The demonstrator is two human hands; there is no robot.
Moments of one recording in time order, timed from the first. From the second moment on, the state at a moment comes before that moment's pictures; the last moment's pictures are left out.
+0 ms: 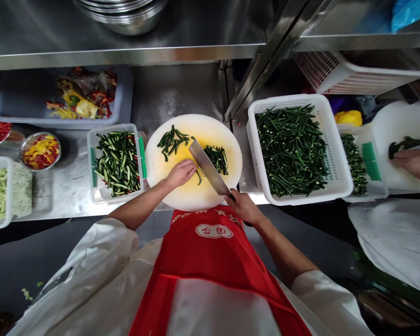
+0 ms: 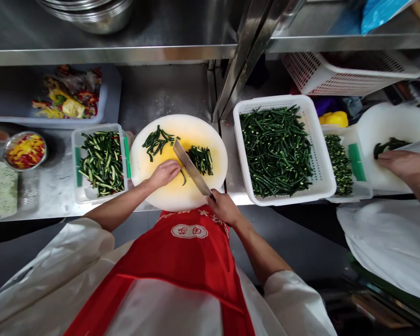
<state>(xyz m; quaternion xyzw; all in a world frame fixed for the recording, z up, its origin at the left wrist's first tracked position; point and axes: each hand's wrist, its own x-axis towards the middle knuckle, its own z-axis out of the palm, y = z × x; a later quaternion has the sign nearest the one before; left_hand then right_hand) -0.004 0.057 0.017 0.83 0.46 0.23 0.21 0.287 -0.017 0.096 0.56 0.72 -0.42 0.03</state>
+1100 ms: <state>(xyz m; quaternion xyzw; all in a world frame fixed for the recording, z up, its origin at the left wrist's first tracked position) 0.013 0.034 -0.002 0.85 0.42 0.22 0.23 0.322 -0.031 0.129 0.55 0.65 -0.52 0.06</state>
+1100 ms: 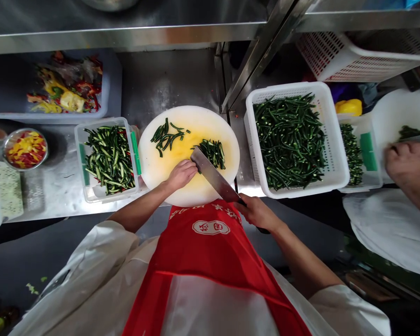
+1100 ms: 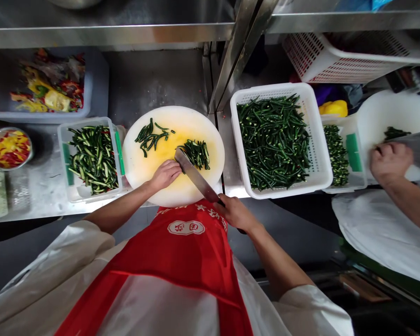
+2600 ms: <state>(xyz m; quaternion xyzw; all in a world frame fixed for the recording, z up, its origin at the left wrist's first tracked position) 0.013 0.033 0.018 0.87 0.43 0.14 0.19 0.310 -0.035 0.114 0.57 0.64 -0.52 0.03</state>
